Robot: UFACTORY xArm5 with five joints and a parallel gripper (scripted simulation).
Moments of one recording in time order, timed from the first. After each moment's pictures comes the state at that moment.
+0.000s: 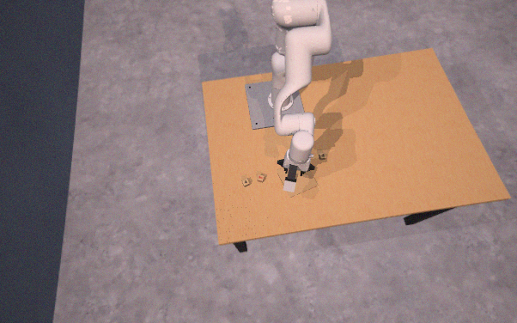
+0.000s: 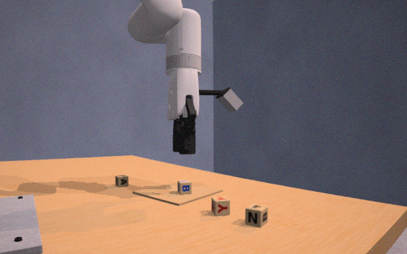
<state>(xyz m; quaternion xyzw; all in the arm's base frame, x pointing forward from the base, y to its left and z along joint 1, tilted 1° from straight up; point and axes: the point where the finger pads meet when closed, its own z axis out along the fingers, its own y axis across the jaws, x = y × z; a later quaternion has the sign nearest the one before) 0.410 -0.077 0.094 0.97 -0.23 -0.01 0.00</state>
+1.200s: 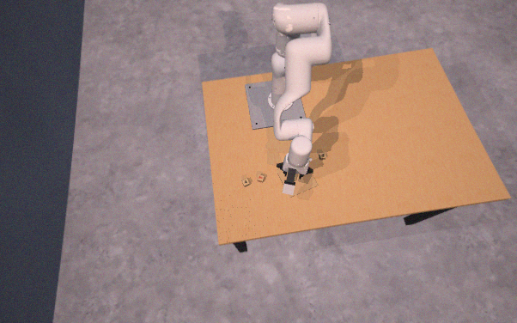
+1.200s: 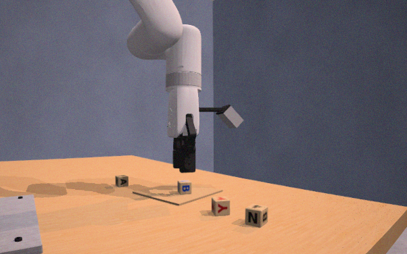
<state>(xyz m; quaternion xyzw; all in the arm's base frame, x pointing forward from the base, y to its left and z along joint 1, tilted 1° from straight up) 0.409 -0.077 0.058 0.97 -0.23 -0.01 0.00</state>
